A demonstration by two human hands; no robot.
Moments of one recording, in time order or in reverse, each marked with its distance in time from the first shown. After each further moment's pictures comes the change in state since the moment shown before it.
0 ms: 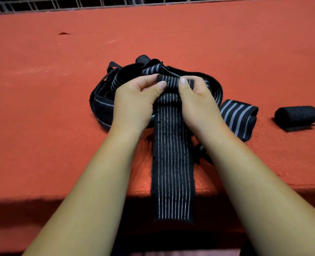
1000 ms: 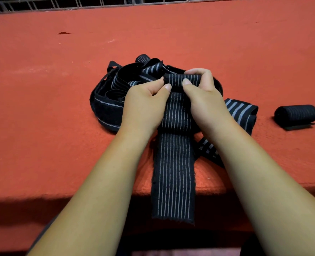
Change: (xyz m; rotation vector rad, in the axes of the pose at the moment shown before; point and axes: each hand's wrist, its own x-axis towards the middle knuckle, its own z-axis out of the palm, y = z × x) left_hand -0.009 -0.002 0.010 0.207 -0.054 0.074; right_hand -0.001 -0.003 -0.018 0.149 -0.097 0.010
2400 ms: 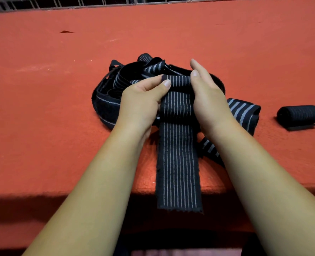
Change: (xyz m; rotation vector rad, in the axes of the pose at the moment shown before) left_hand 0.002 0.001 -0.001 -0.431 -0.026 -0.230; right_hand 0.001 0.003 0.005 -0.046 0.032 -0.033
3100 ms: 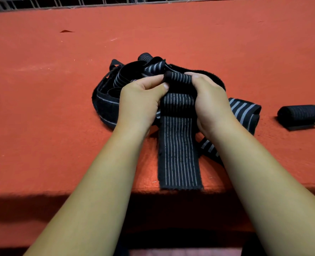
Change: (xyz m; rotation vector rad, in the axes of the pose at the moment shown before) left_hand 0.008 -0.003 -0.006 0.154 0.035 0.121; right_hand 0.005 0.003 0.004 0.290 0.064 0.138
